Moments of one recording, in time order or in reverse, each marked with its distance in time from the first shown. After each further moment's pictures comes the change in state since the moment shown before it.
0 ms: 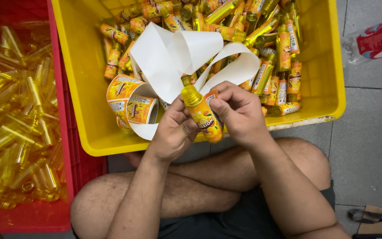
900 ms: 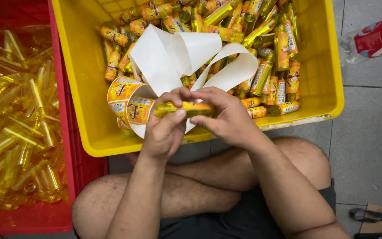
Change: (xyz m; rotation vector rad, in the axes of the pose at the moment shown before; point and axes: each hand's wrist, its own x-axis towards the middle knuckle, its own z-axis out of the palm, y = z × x) left_hand 0.010 0.021 0.010 0.098 0.139 0.147; right_hand 0.009 -0.005 0.008 -0.283 -0.198 0.084
